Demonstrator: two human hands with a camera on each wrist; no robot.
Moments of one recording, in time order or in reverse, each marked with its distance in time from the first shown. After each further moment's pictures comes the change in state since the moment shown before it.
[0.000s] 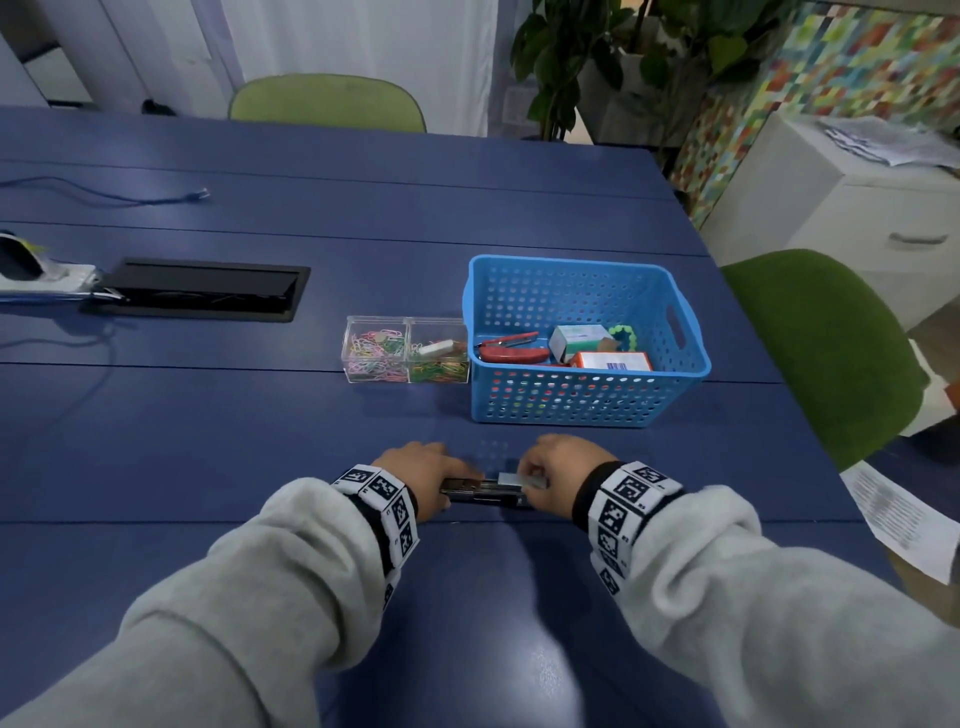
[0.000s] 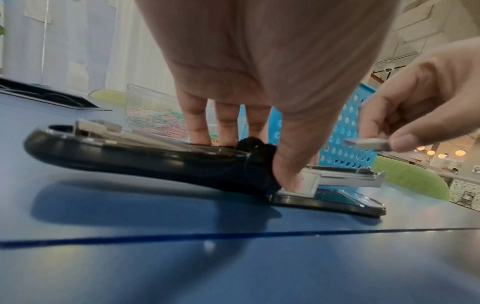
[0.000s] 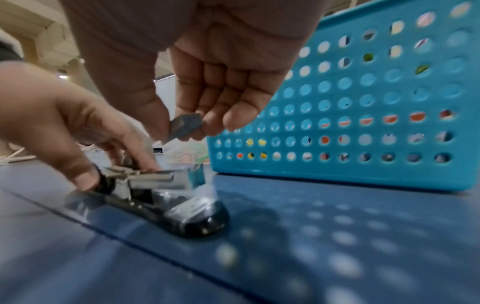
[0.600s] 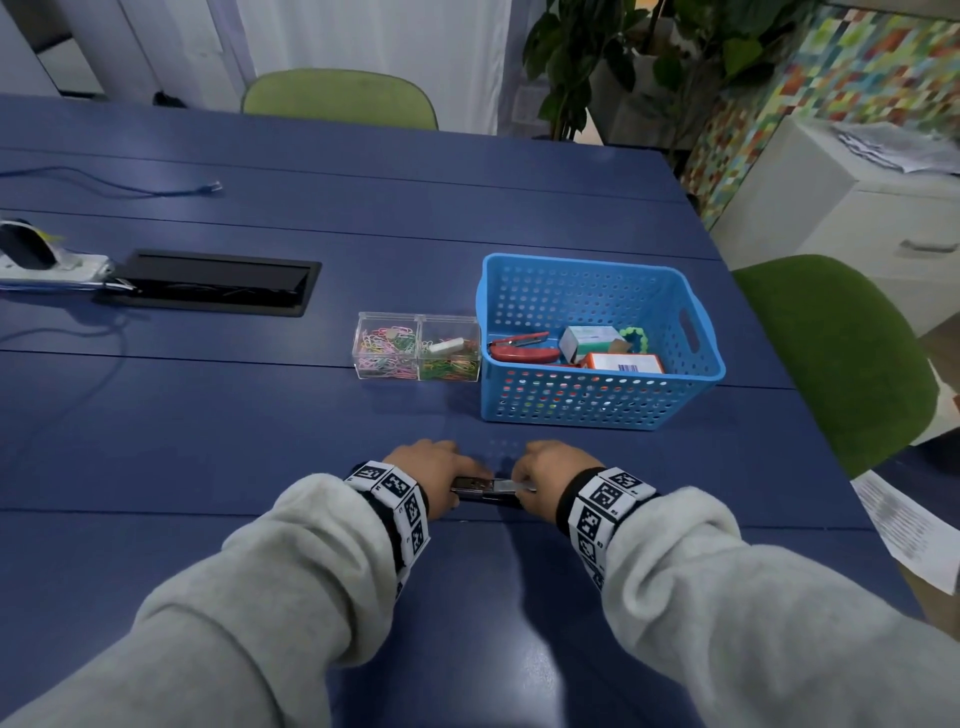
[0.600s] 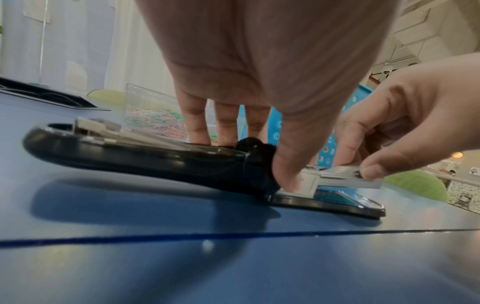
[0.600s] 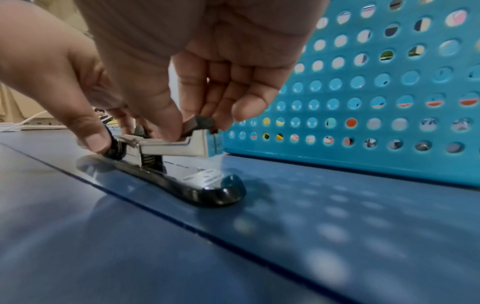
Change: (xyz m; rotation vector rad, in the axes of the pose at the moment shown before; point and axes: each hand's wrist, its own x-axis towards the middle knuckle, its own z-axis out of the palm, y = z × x) left_hand 0.001 0.000 0.002 0.011 0.015 0.010; right_hand 0.017 -0.012 0.017 -0.136 -0.050 -0.025
